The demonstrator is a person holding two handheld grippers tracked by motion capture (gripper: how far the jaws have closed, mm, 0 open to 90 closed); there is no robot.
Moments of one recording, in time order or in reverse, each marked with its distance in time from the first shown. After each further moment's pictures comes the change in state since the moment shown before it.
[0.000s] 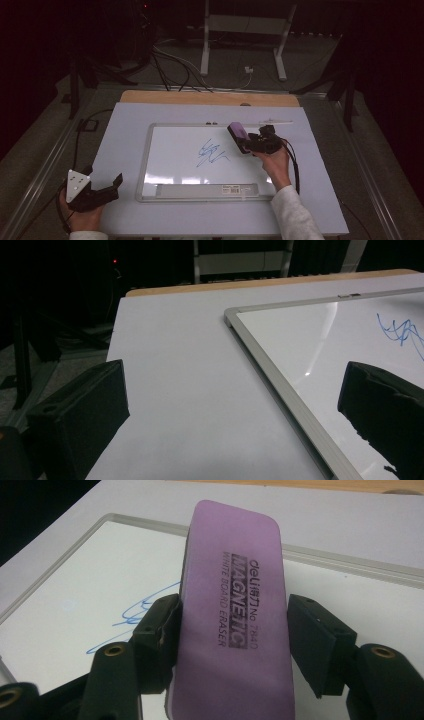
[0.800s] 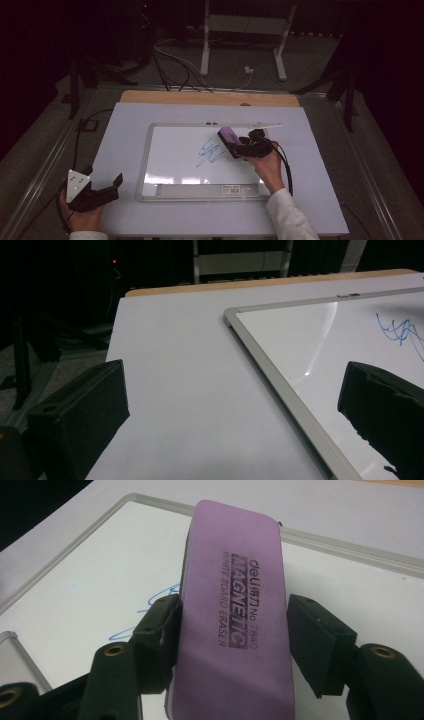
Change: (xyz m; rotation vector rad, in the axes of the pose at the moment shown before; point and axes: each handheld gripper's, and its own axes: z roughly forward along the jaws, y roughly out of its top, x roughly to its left) left arm 0.000 0.000 0.000 0.000 -0.001 0.001; right arm 0.026 -0.004 0.012 0.036 0.029 -0.071
